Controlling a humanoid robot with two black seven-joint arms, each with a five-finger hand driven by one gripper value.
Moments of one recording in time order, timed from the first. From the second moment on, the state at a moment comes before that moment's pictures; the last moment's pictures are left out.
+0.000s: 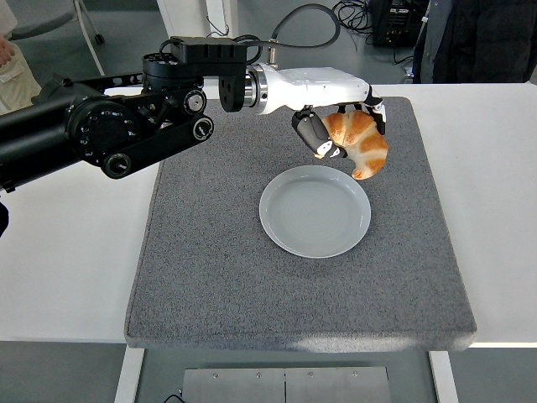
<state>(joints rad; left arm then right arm) -1.43 0.17 -0.13 -1.03 1.32 -0.18 -0.25 -0.12 0.00 0.00 0.12 -0.10 -0.09 0.28</state>
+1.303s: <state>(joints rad) -1.24 0.09 -0.02 -0.91 1.39 -0.06 -0.26 -0.12 0.00 0.00 0.12 -0.10 -0.09 0.28</state>
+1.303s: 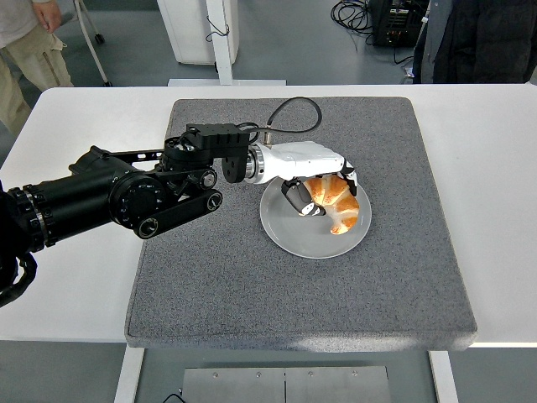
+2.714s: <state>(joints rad) -1.19 0.09 -0.02 -0.87 1.37 -0.04 -0.27 -0.12 0.00 0.00 0.12 -0.10 -0.09 0.28</state>
